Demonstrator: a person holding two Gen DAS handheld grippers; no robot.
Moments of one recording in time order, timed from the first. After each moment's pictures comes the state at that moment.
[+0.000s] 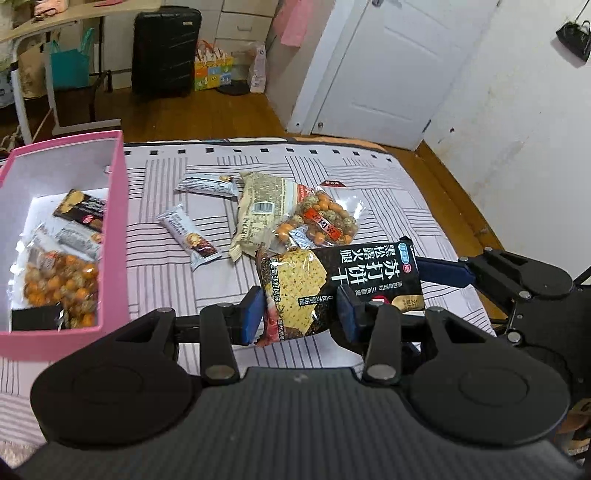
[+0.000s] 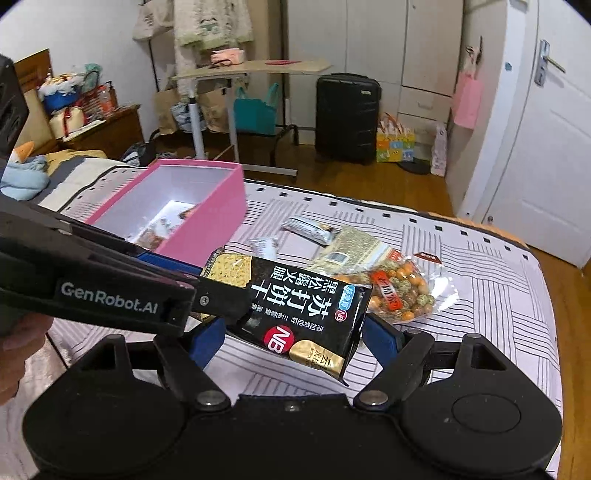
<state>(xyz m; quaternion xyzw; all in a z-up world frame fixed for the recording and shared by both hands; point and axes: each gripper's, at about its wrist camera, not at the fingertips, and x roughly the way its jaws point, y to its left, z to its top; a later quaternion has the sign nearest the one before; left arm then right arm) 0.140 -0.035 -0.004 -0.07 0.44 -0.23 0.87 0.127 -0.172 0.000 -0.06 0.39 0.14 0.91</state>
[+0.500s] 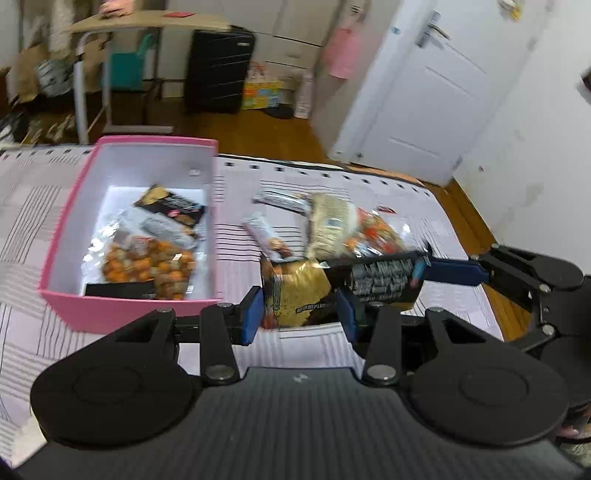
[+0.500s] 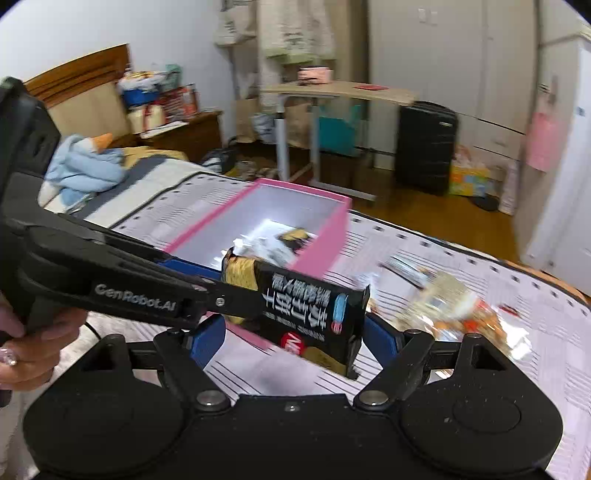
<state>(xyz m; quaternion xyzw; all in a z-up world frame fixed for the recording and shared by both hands) 0.112 0.072 0.017 -0.11 0.42 -0.17 0.89 0.121 -0.091 0.032 -0.07 0.36 0.27 0.89</state>
